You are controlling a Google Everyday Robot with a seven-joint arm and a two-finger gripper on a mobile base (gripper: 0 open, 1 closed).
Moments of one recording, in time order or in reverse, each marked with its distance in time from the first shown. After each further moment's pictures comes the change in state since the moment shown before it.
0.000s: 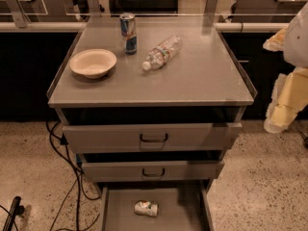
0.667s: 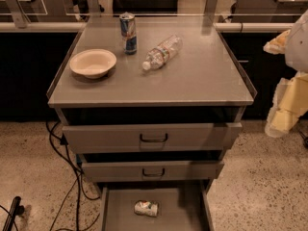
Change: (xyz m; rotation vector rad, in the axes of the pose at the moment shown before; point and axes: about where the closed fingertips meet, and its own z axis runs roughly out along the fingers) arm -0.001 0.006 0.002 0.003 -0.021 -0.011
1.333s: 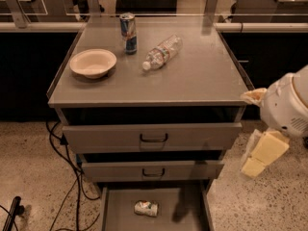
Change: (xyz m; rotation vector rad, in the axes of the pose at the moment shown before) arm 0.000 0.057 0.081 -0.117 -0.181 0.074
